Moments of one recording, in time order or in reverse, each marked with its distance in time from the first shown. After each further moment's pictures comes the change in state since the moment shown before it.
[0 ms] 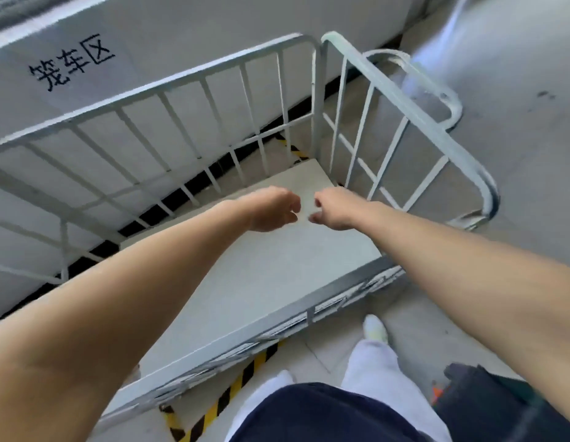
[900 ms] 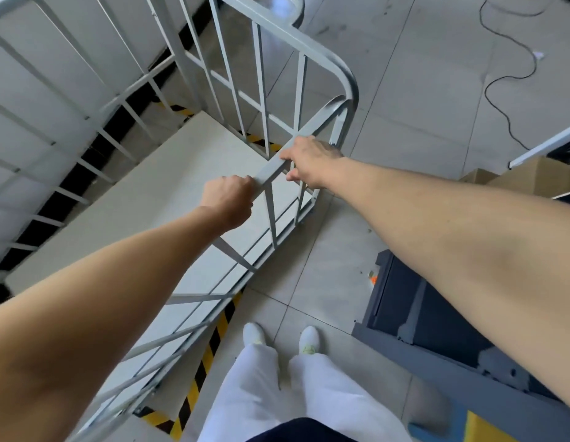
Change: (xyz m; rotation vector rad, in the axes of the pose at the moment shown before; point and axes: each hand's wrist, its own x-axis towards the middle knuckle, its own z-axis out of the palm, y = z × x) left_hand -0.003 0.127 0.128 0.318 0.102 0.118; right_hand -0.121 0.116 0.093 0.046 0.205 0.264
